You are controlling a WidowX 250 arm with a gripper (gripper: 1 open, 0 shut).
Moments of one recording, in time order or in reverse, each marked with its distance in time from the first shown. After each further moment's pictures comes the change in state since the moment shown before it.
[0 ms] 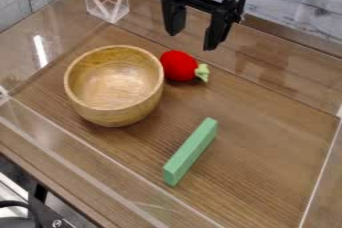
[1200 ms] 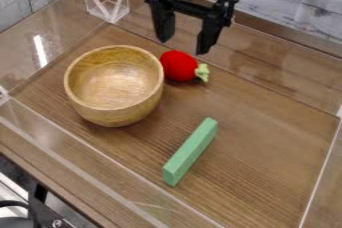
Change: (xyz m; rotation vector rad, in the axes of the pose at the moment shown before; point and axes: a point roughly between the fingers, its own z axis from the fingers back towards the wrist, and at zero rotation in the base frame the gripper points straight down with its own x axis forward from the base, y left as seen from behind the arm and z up) arm -0.005 0.008 -0.005 -0.020 0.002 0.109
